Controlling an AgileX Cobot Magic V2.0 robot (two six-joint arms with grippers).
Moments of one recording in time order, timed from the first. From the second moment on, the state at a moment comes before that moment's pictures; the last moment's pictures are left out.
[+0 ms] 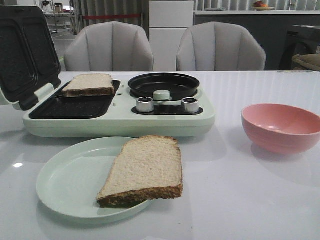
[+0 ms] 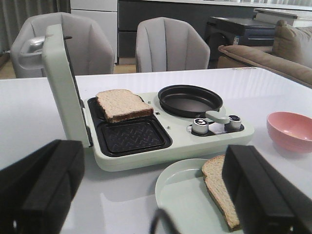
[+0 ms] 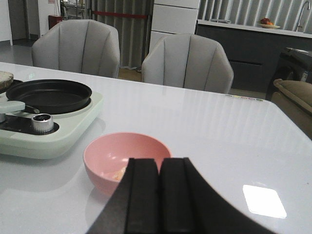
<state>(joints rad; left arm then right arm) -0.44 -0.01 -0.30 0.13 0.46 -0.22 0.08 -0.01 0.03 0.02 0.02 -0.07</state>
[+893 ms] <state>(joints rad) -0.44 -0.01 -0.30 0.14 0.43 -0.22 0.08 0.23 -0.26 0.02 0.22 -0.07</state>
